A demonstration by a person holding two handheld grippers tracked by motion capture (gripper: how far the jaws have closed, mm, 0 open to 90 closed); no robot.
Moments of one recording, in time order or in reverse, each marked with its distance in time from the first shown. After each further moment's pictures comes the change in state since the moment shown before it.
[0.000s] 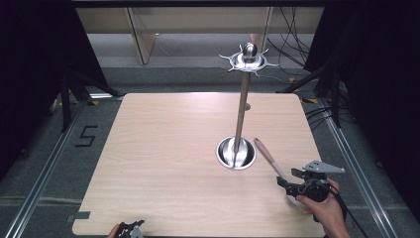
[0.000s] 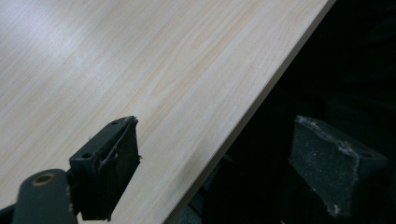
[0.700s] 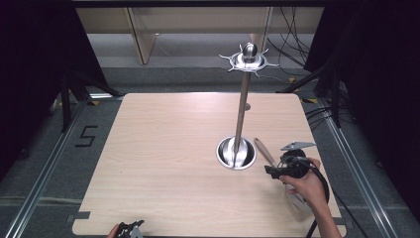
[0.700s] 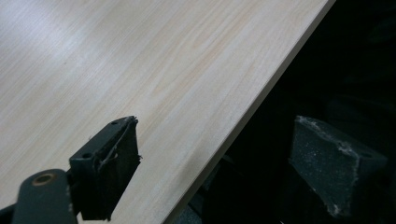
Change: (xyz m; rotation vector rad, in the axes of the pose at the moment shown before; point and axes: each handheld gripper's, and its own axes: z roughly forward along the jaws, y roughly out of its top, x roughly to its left) left arm 0.000 -0.001 0.001 -0.004 -0.012 -0.003; right arm 0.012 0.049 0.049 0.171 -0.073 0.000
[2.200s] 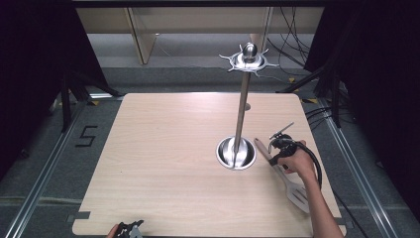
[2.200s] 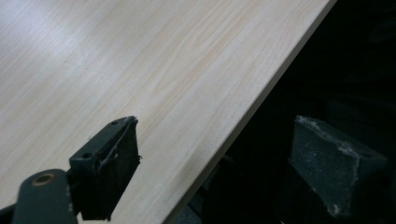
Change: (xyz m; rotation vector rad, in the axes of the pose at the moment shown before) left arm 0.001 -0.001 -0.001 0.001 0.009 -0.006; right arm -0.039 0.045 0.057 0.416 -0.010 -0.129
